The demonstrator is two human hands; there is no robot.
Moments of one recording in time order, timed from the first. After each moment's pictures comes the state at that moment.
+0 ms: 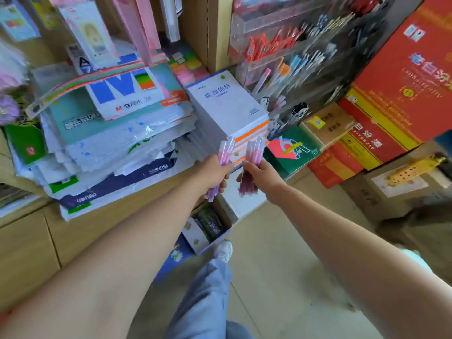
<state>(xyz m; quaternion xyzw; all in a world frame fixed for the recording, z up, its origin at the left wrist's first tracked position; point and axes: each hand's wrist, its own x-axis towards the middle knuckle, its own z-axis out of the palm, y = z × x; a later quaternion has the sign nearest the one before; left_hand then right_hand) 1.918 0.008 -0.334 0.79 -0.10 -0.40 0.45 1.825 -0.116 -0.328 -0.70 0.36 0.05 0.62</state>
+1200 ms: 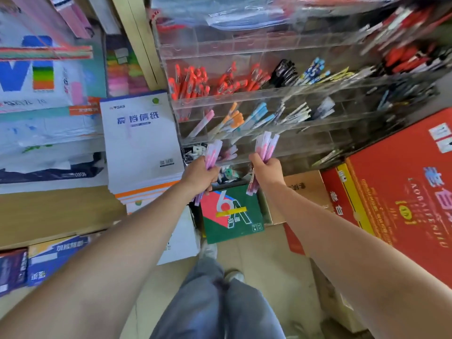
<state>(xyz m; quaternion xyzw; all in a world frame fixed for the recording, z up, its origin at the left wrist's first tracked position) 2.020 -0.370 -0.392 0.83 0.04 -0.31 0.46 1.990 -0.542 -0.370 -0.74 0.37 0.12 0.55</state>
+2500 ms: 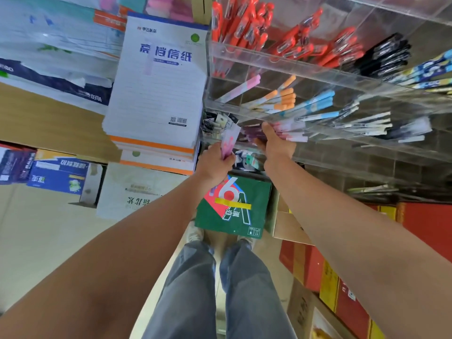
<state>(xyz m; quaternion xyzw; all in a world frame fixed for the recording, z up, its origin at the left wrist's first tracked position) 2.016 -0.399 -0.492 0.81 0.21 -0.21 0.50 2.084 -0.527 -0.468 -0.57 0.44 0.11 0.69</state>
